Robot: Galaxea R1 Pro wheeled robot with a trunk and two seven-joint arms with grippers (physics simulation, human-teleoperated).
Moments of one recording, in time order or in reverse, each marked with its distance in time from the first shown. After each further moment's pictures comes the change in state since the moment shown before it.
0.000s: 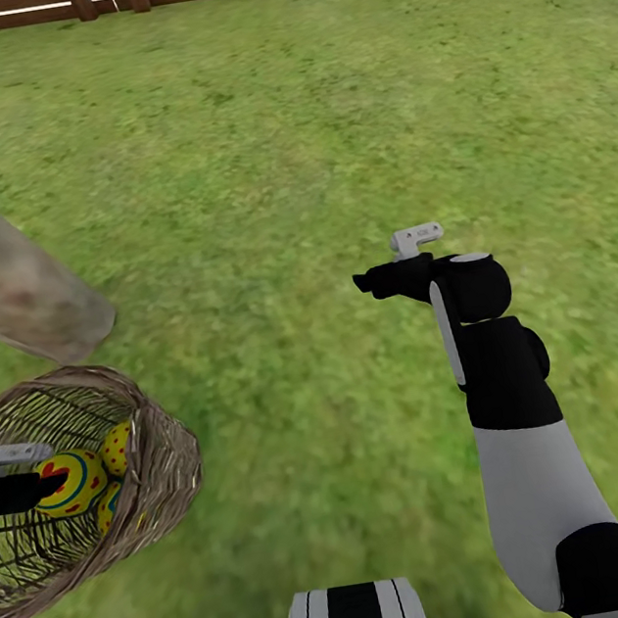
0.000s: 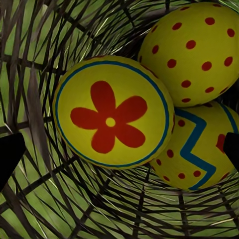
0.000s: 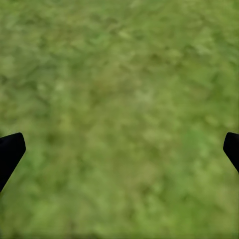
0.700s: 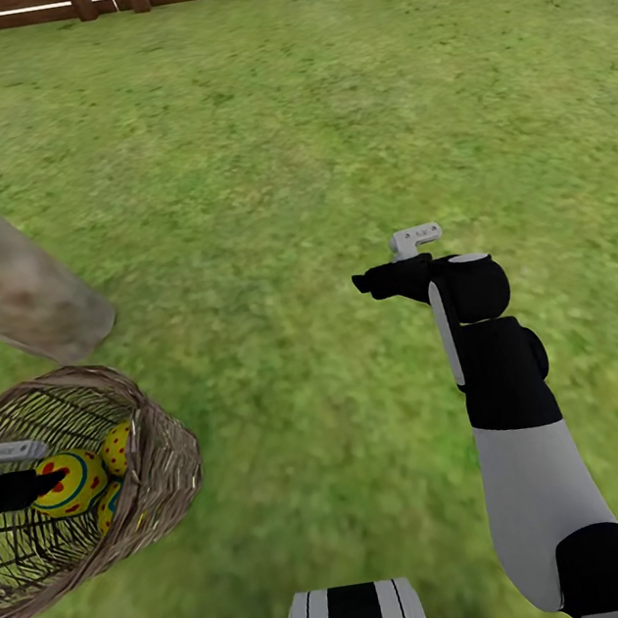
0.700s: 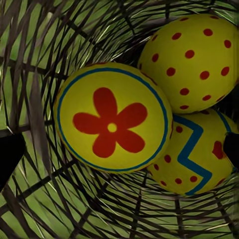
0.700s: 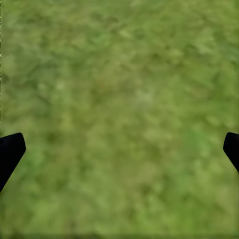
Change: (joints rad) left arm -0.001 -0.009 0.028 -0.006 0.009 0.000 -0.007; right arm 0.000 0.000 0.005 0.002 0.000 0.000 0.000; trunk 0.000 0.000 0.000
